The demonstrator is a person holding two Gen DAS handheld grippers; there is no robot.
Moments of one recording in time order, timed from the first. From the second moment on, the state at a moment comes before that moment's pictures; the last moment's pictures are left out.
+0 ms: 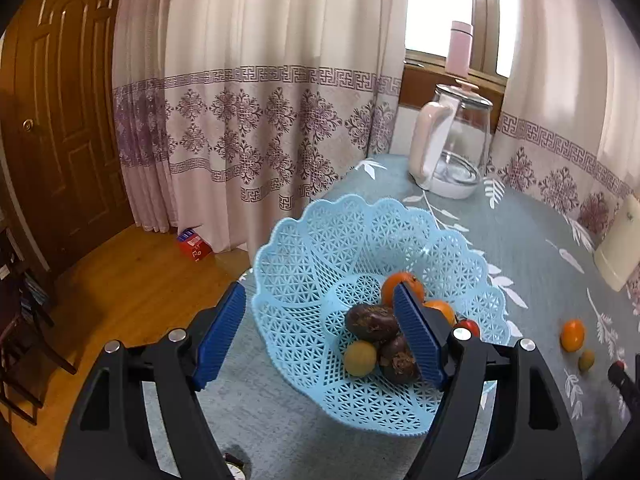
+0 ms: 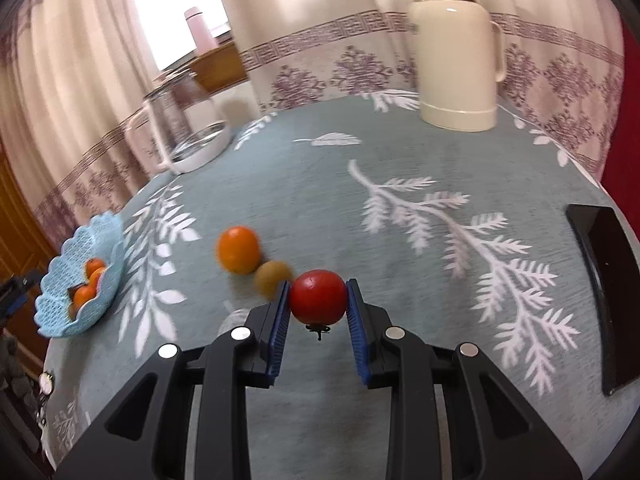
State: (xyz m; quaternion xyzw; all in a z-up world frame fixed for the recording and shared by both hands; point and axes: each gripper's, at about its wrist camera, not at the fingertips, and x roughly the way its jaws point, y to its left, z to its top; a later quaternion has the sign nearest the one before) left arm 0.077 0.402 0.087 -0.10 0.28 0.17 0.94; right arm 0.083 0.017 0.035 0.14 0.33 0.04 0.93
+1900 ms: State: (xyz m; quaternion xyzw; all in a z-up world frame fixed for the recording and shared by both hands) left arm 0.049 0.447 0.096 -0.14 0.25 0.18 0.94; right arm 0.097 0.219 0.063 0.09 0.37 0.22 0.90
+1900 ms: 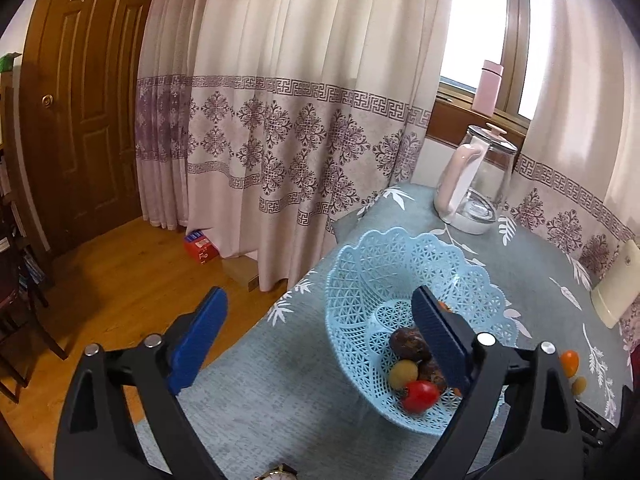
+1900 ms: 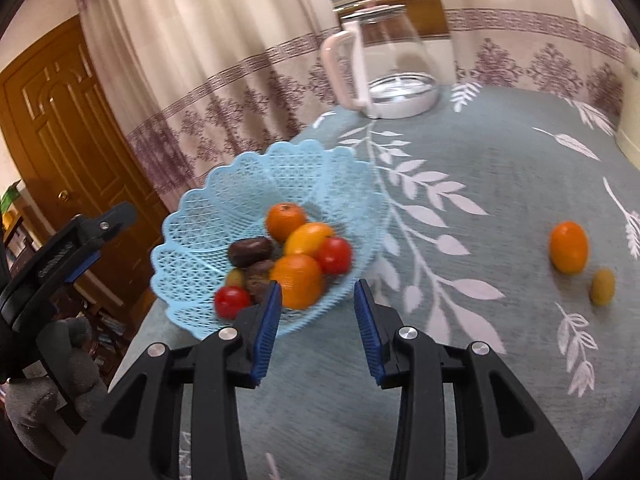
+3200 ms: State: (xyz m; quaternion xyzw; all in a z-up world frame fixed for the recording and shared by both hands) left arm 0.049 0.401 0.101 -0.10 0.25 0.13 0.96; right arm 0.131 0.059 0.025 0.10 0.39 0.01 0.91
